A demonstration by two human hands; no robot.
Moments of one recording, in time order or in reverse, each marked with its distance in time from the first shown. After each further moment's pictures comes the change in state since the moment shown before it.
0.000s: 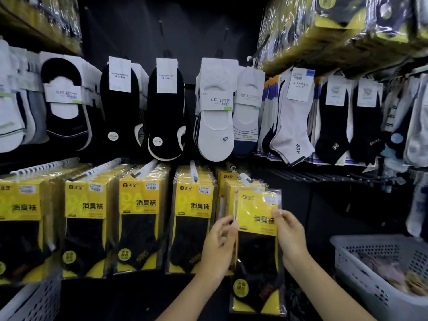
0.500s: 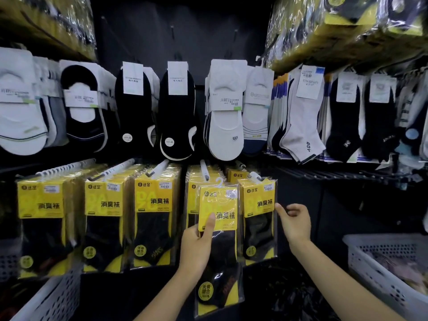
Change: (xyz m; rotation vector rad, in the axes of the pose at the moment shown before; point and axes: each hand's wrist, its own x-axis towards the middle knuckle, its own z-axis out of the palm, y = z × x) left_hand -0.007 0.006 -0.058 0.154 0.316 -0.019; right_hand 0.034 0.012 0.011 -0.322 0.205 -0.017
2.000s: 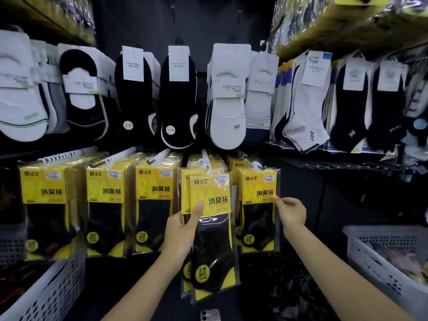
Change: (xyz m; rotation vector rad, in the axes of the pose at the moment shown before) left_hand 0.000 0.003 -0.030 -0.155 -0.004 -0.021; right_hand 0.010 0.006 0.015 0.065 0.001 0.171
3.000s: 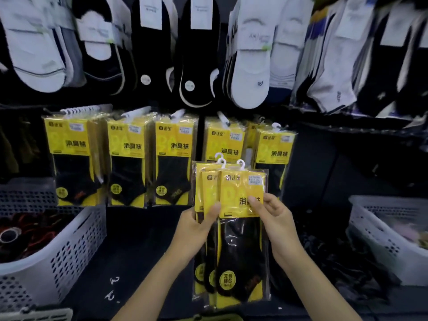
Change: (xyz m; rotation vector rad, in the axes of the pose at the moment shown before) left_hand -0.079 -0.024 -0.036 0.011 -0.187 -0.082; right_hand -0.174 0.026 -0.024 0.295 -0.609 -0.064
